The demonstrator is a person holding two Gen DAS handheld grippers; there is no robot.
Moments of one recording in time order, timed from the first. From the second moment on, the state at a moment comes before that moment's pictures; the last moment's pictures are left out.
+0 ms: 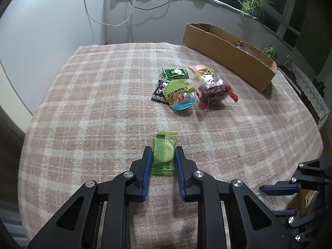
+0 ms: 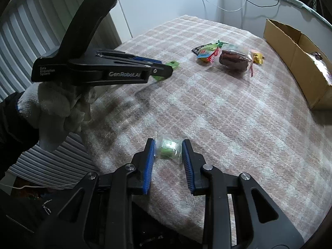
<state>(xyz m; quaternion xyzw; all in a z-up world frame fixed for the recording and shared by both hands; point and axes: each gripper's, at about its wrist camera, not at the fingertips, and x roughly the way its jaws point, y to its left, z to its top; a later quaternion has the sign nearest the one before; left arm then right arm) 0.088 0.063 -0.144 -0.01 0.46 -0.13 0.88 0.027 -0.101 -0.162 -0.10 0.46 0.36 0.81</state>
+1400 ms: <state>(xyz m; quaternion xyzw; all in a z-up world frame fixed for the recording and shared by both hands) 0.187 0.003 -0.075 -0.02 0.40 -0.19 0.90 0.140 -0.226 -0.082 -0.03 0.38 0.25 0.89</state>
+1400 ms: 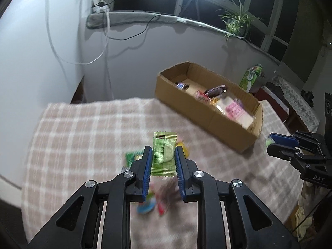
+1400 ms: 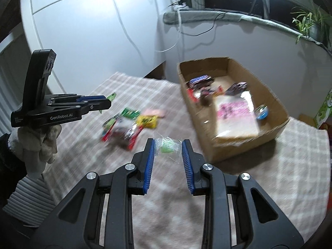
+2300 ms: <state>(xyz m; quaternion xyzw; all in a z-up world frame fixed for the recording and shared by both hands) 0.319 -0.109 -0.063 0.00 0.40 -0.25 0.88 0.256 -0.302 -0.091 -0.01 0.39 0.17 0.90</state>
